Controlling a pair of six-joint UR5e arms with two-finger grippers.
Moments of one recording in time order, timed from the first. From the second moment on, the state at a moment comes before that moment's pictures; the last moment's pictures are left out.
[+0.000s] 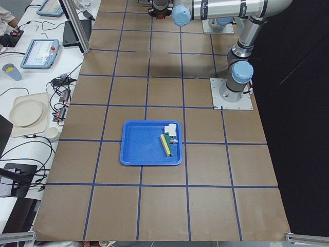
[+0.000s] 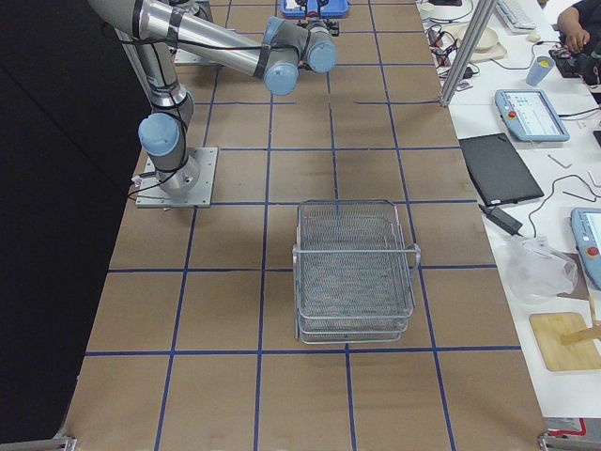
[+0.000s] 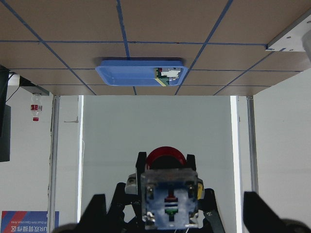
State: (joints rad) left arm -1.64 -1.56 -1.75 -1.36 0.95 1.38; right arm 1.52 -1.52 1.92 -1.59 -0.29 1.18
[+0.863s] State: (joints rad) left arm -1.64 -1.56 -1.75 -1.35 0.95 1.38; right arm 1.54 -1.54 1.92 -1.58 -0.32 1.19
